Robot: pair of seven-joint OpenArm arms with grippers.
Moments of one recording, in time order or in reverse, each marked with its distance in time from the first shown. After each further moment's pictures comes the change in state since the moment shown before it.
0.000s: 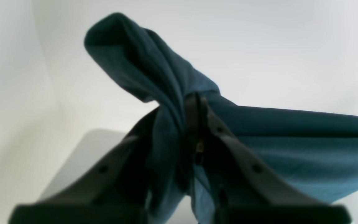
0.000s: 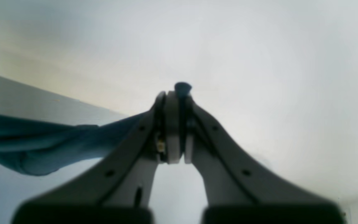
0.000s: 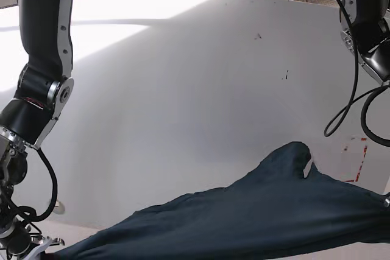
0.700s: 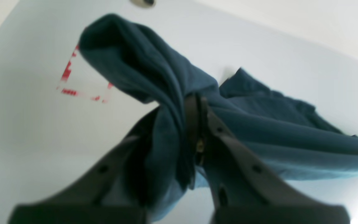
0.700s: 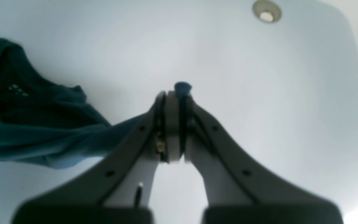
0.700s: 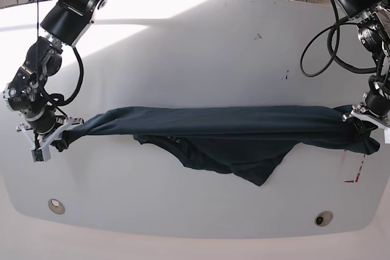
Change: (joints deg) left arm 30.6 7.5 -4.6 2.3 0.3 -4.8 0.2; right arm -41.8 -7.6 17.7 15.3 -0.5 3.5 -0.4
